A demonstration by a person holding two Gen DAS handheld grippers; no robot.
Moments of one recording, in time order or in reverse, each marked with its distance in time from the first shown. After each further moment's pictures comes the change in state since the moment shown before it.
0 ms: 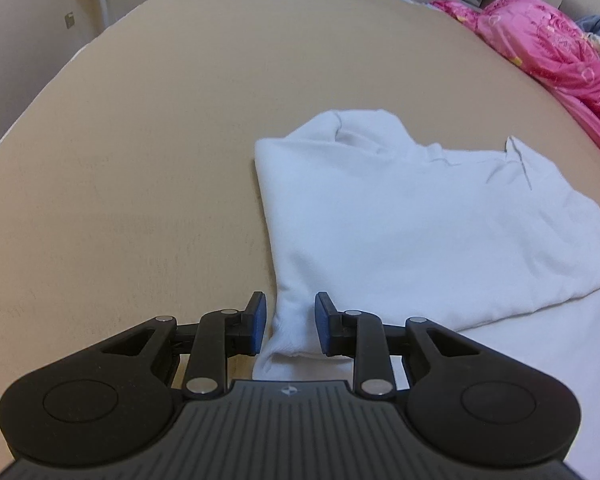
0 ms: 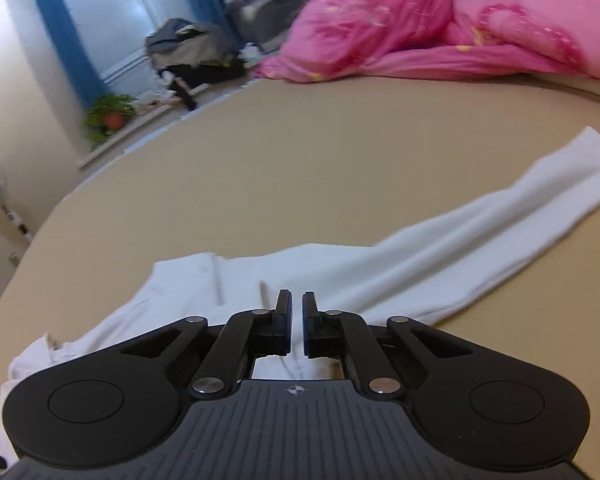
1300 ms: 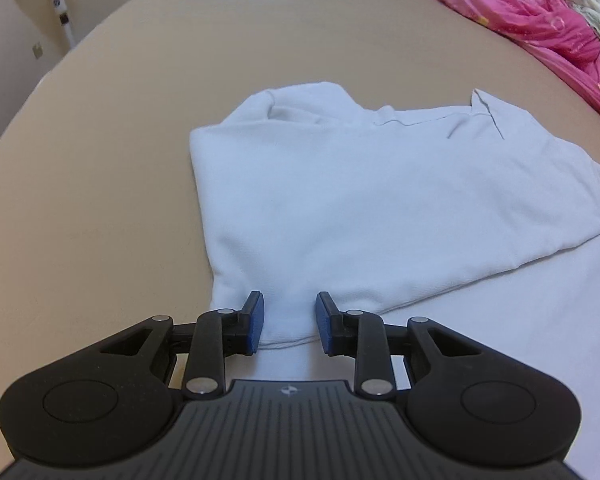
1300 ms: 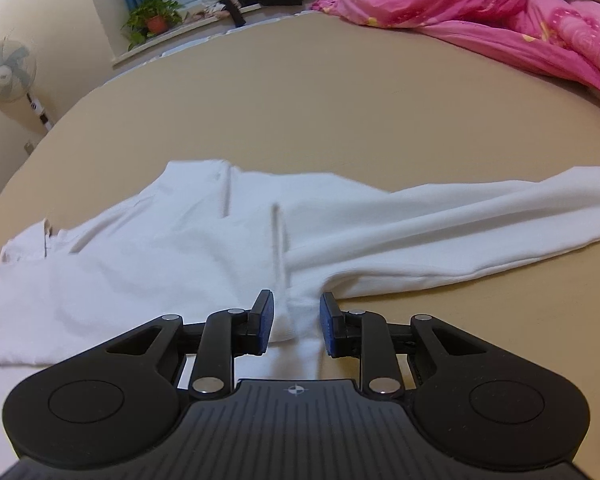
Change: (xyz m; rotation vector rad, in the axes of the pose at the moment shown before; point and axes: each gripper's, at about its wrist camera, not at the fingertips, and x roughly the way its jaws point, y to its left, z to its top) left arm 0.008 -0.043 -0.007 0.152 0.014 0.012; right arm 0.002 -0.004 0.001 -0.197 0.220 0.003
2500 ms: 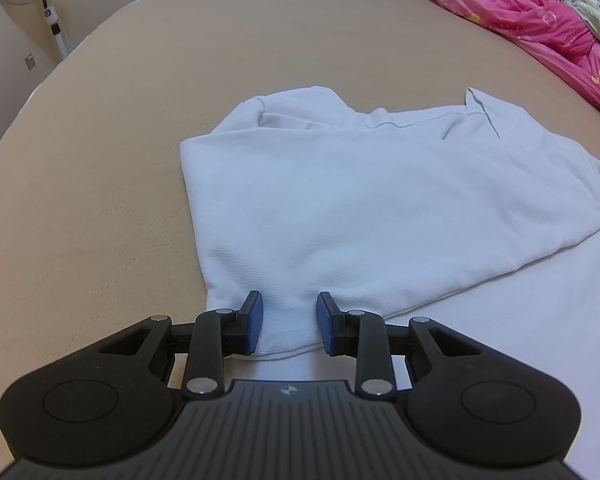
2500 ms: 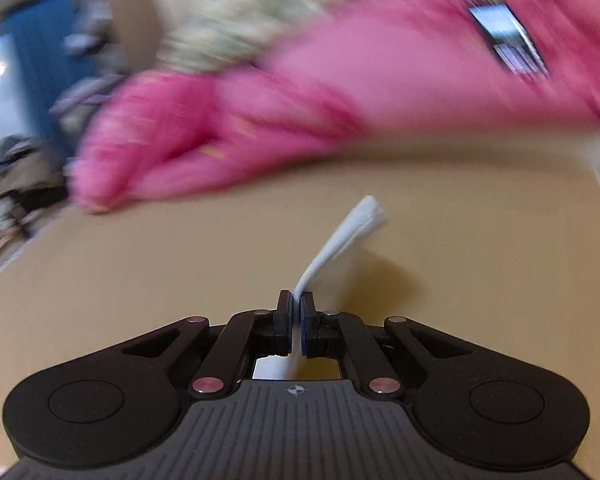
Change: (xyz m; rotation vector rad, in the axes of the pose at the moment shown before) left arm -0.002 0.002 0.003 0.011 -0.011 -0.018; right arm -0.022 -0.178 0.065 0.326 -0.510 -0.379
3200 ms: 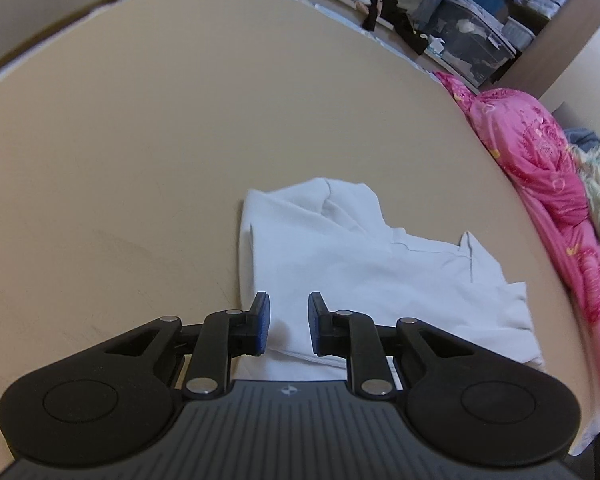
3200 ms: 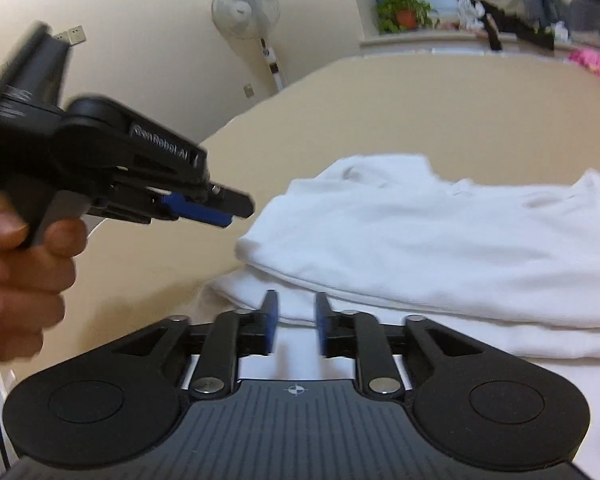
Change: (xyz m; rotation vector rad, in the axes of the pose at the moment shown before) left arm -0.027 0.093 0.023 -0.468 -0.062 -0.222; right arm -0.261 0.346 -0.252 -0.598 0.469 0.960
